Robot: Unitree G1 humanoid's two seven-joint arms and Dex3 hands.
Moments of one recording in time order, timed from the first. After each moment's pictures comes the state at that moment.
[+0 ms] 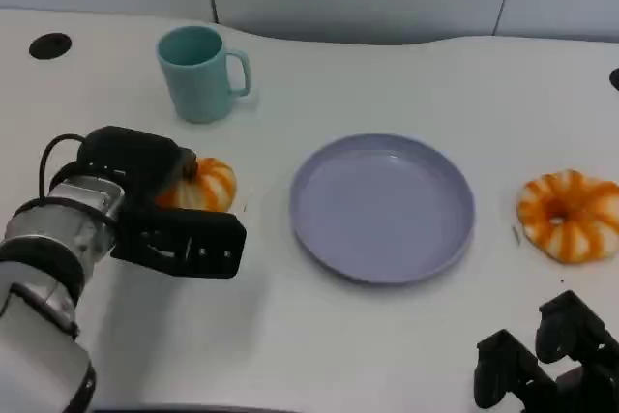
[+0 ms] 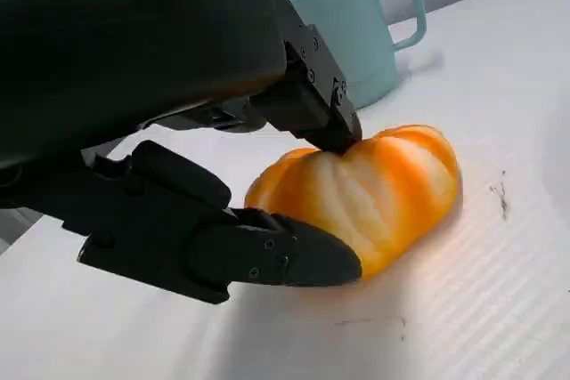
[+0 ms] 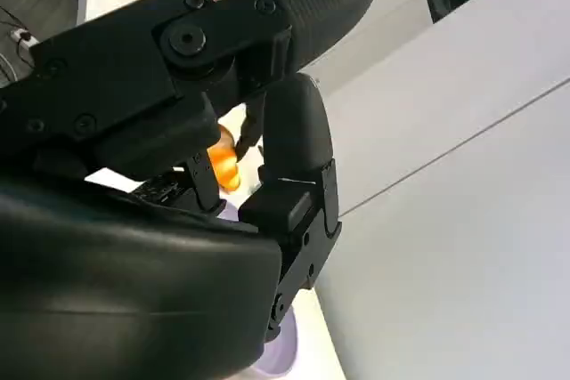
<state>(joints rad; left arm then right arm) -0.96 0.28 -0.66 1.38 0.84 -0.24 0.23 0.42 0.11 -0.05 -0.21 0.65 -0.04 0.53</state>
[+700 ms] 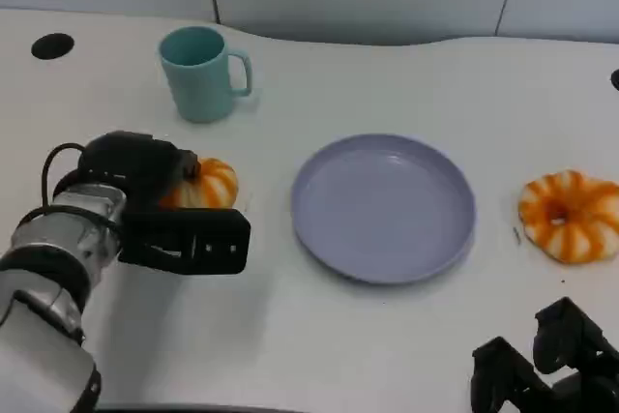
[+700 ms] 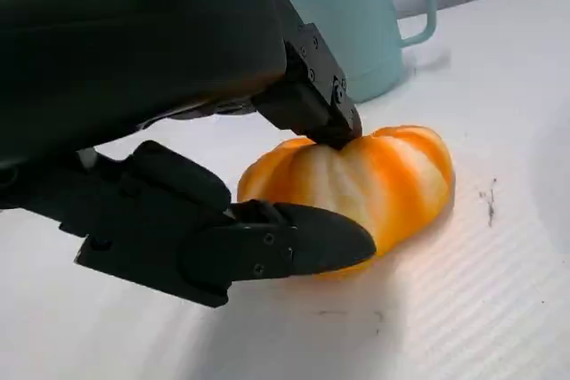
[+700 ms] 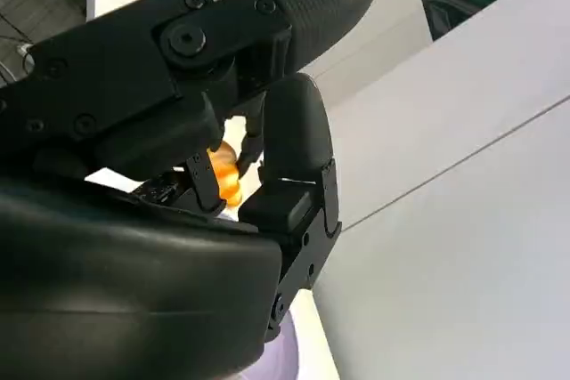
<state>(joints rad) -0.94 0.26 -0.61 1.38 0.80 -0.22 0.23 0.44 0.11 -0.04 -0.22 0.67 -0.04 0.57</state>
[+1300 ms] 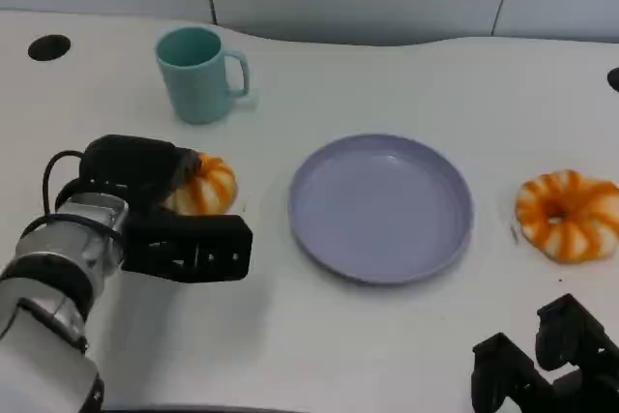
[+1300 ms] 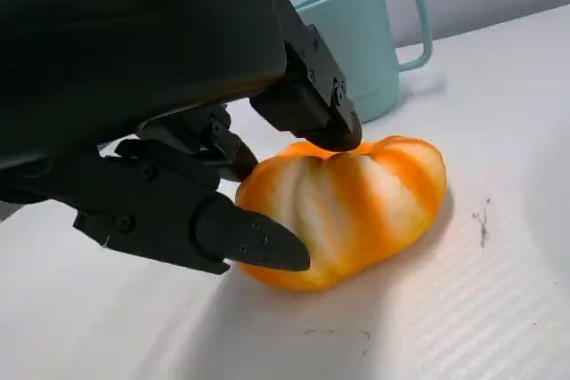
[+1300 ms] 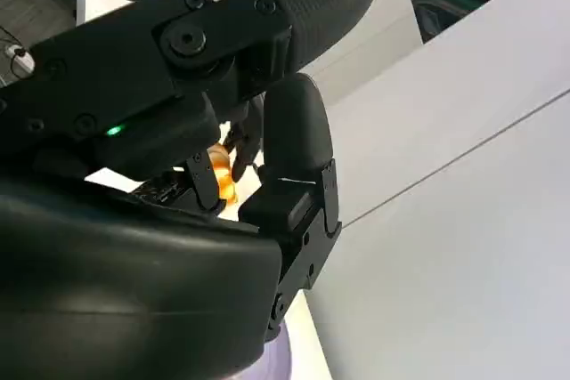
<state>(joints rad) -0.92 0.25 -0.61 1.38 0.80 -0.22 0.31 0.44 0.11 -0.04 -0.22 0.68 -0.04 0.57</state>
